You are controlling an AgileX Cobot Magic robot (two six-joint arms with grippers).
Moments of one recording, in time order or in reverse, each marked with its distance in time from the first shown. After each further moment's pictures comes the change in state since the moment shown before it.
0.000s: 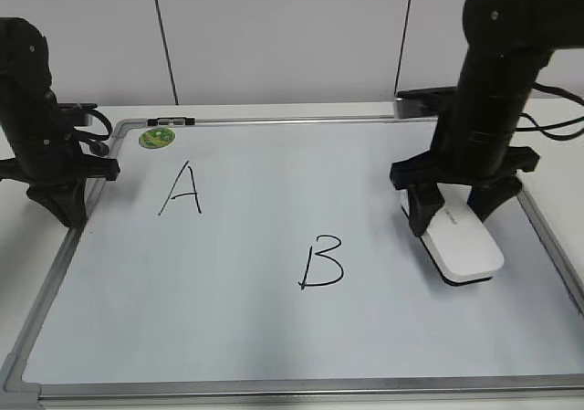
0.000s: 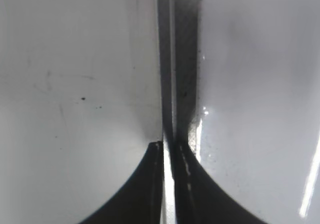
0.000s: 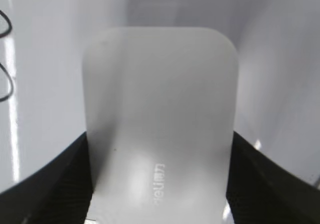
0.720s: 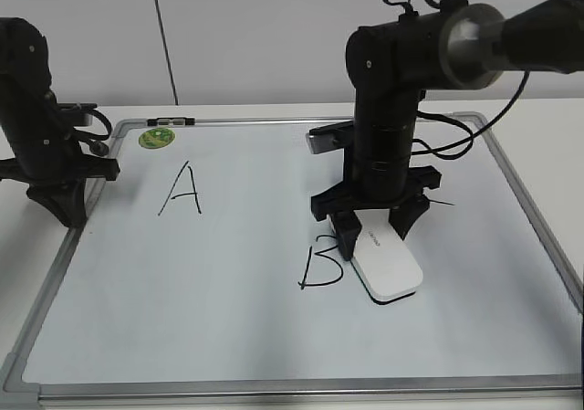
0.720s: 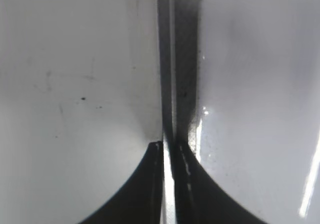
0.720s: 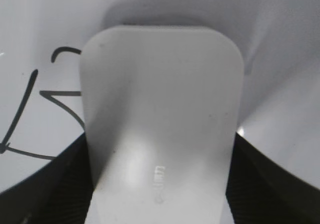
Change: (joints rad) left arm 0.000 0.000 -0.002 -0.001 0.001 0.000; right arm 0.171 0.269 -0.260 -0.011 0.057 0.025
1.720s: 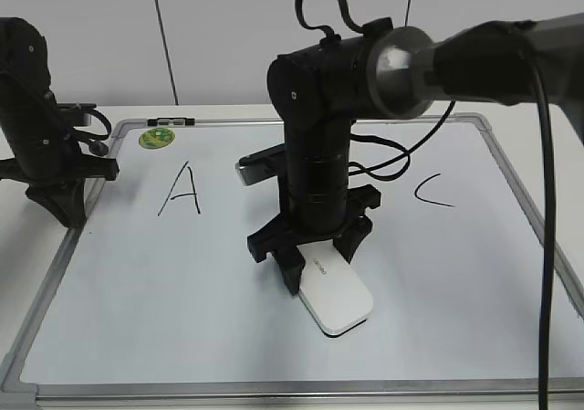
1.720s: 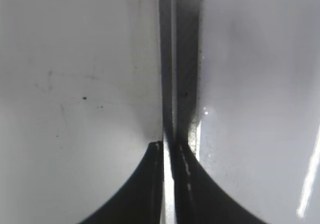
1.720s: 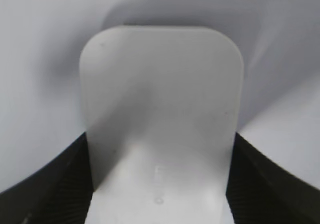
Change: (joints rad) left arm 0.000 0.000 0.000 -0.012 0.000 0.000; right arm 0.182 0.009 -0.009 -0.001 -0.007 0.013
